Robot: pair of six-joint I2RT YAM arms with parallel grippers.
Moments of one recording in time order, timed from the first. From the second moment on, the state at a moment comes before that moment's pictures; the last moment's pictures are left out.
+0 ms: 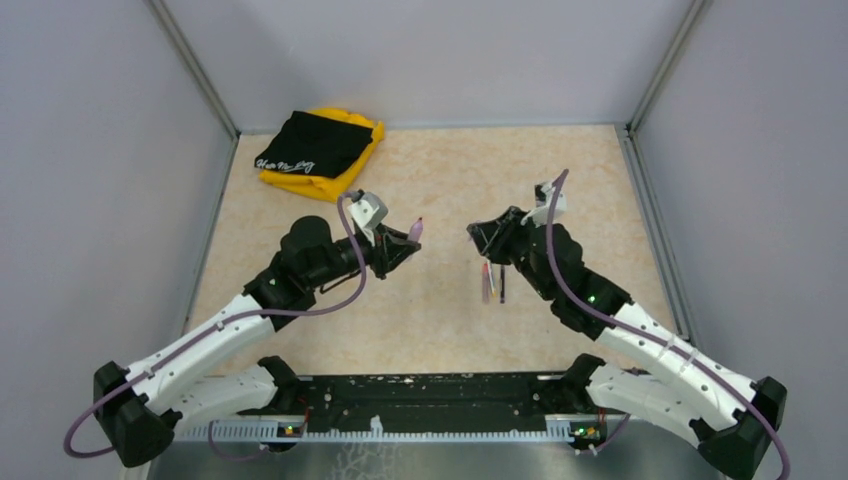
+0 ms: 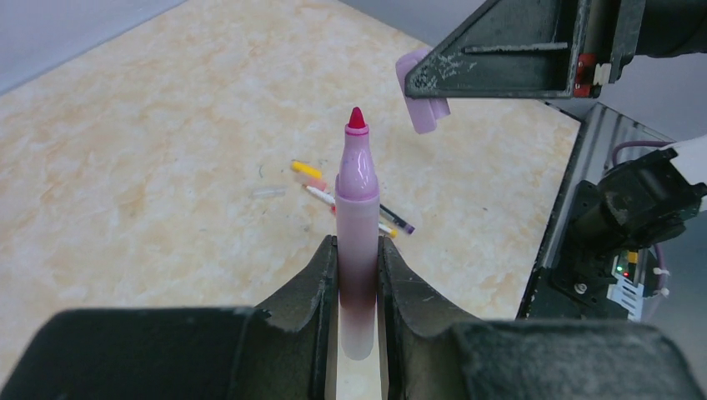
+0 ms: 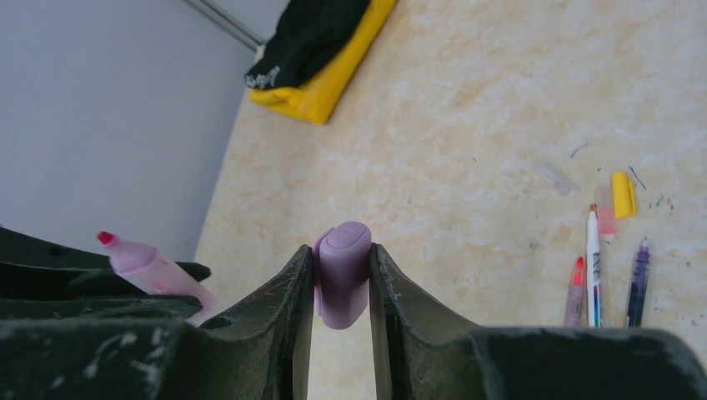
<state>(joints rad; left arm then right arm) -0.79 0.94 0.77 0.06 0.22 -0.12 0.80 0.84 0.77 -0.18 0.31 0.75</state>
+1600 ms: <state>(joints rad) -0.79 1.03 0.89 -0.11 0.05 -0.11 1.02 1.38 1.42 -0.43 0.77 1.02</state>
